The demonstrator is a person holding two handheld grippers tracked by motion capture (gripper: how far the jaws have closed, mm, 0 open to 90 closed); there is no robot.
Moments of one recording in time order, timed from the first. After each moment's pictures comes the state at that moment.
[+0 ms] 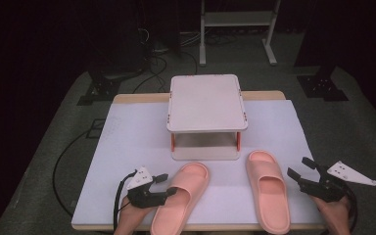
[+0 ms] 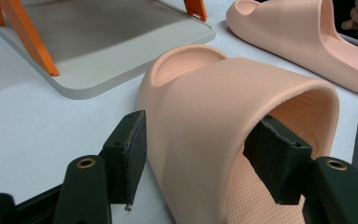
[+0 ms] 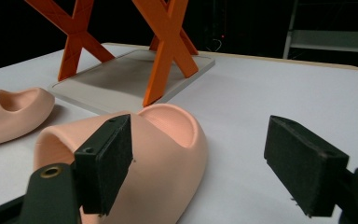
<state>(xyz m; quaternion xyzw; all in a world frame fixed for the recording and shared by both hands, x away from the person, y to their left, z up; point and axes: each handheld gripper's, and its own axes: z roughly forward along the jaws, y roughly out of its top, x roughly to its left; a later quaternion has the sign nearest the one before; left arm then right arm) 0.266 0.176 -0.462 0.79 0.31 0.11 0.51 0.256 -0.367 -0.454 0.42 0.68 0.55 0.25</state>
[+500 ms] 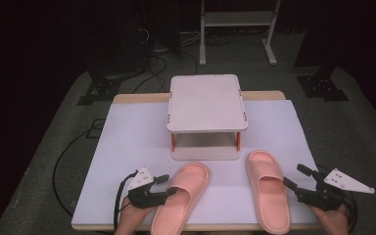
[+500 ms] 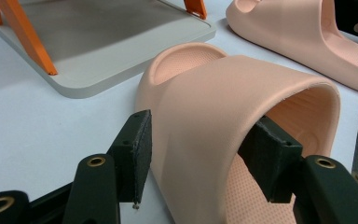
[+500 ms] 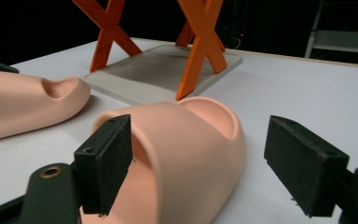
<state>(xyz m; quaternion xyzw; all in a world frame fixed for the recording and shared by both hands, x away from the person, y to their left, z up) 0.266 0.174 -0.462 0.80 0.31 0.11 0.51 0.237 -0.352 -0.454 0.39 0.70 0.56 0.24</state>
